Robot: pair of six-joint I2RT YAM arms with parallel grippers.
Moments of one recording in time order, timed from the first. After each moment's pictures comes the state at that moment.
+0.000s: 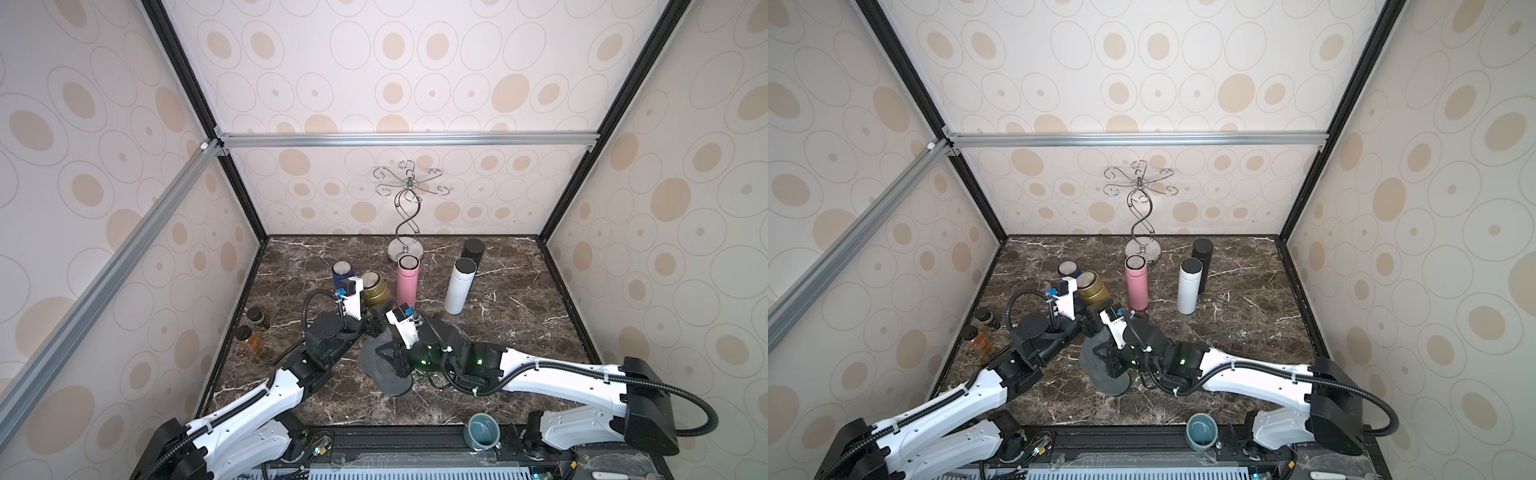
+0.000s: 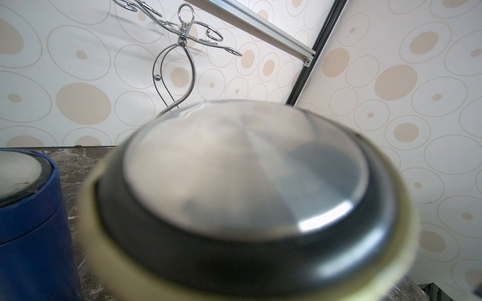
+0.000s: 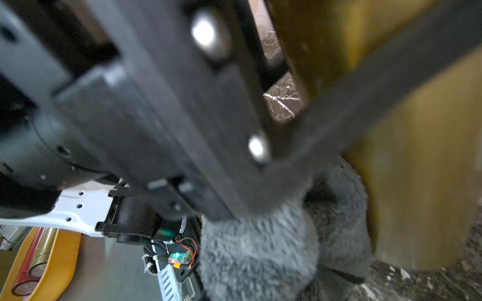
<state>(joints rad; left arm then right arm) -0.70 0.96 0.50 0.43 -0.07 -0.37 1.15 1.34 0.92 -0.02 -0.01 0.55</state>
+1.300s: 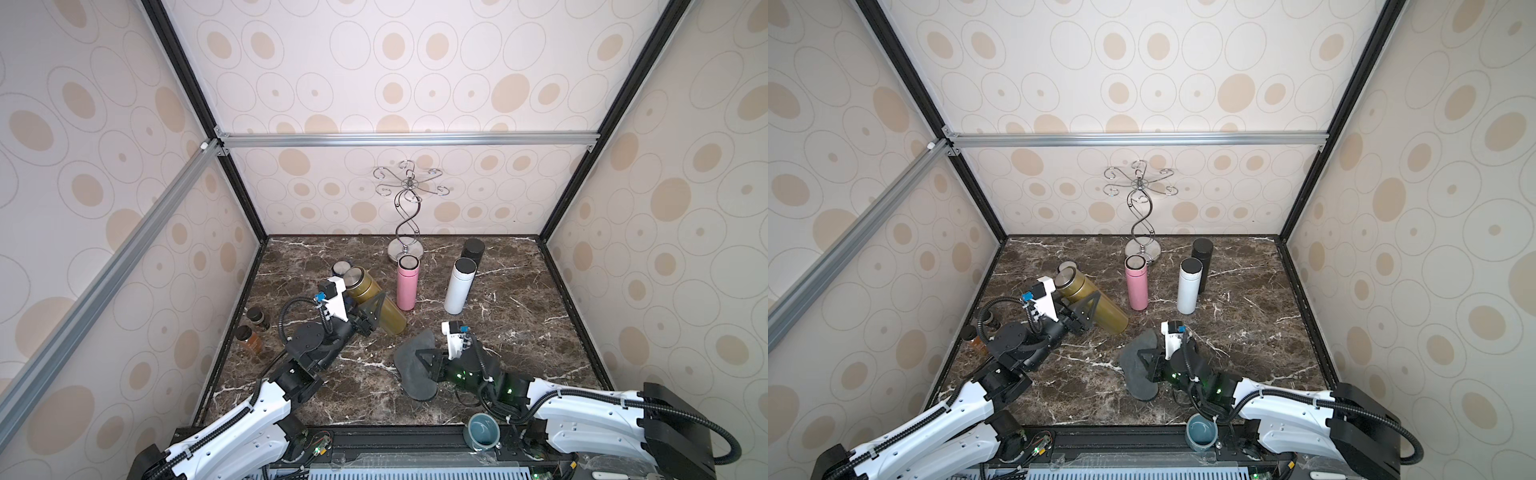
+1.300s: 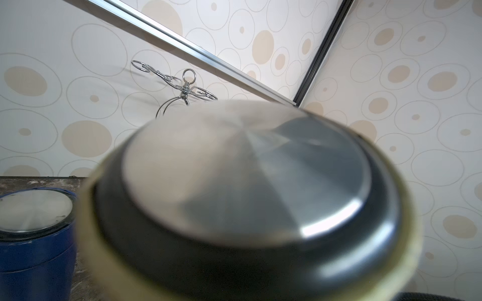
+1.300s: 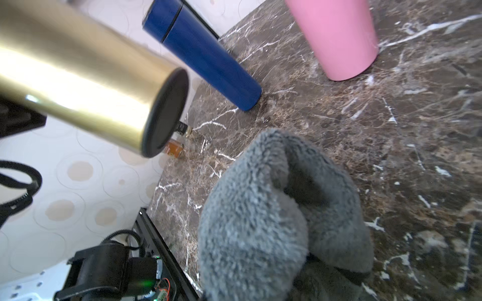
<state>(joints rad) -0.70 0.80 0.47 0.49 -0.10 -0.43 1.01 1.05 0.29 0.41 0.13 0.96</state>
